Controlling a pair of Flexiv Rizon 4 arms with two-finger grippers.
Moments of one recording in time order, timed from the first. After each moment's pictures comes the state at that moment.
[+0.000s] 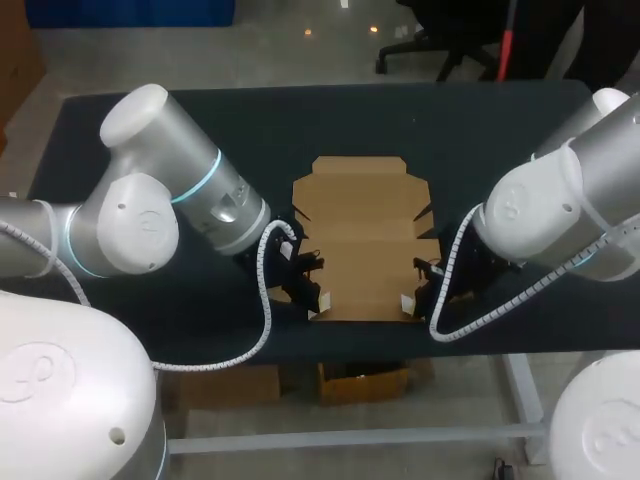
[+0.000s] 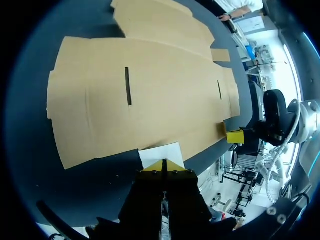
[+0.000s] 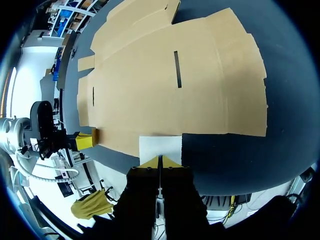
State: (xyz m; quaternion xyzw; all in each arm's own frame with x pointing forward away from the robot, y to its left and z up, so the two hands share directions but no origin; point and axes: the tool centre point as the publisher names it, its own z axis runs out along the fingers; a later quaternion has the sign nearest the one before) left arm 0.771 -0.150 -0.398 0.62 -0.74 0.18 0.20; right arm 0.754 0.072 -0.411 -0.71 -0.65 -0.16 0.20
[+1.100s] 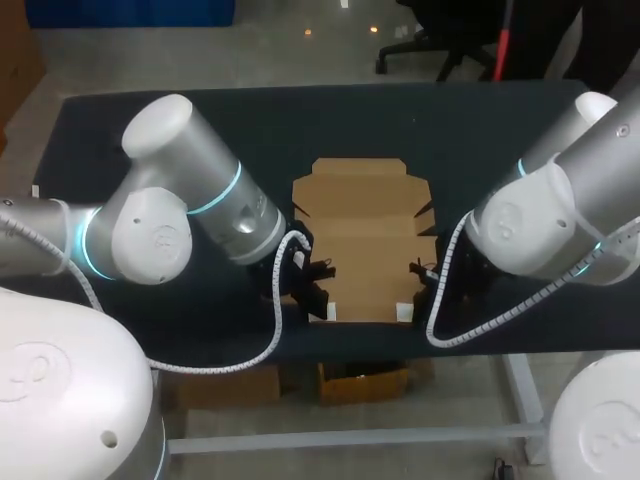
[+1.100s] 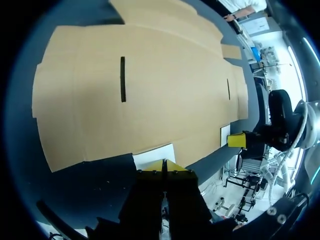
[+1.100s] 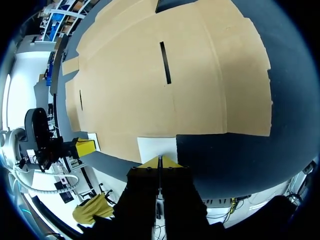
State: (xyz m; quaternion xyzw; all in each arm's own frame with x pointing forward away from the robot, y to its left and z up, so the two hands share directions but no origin) left arm 0.769 -0.161 -0.414 0.63 -0.73 0.17 0.17; right arm 0.753 0.071 -0.425 -0.73 -0.64 -0.14 0.19
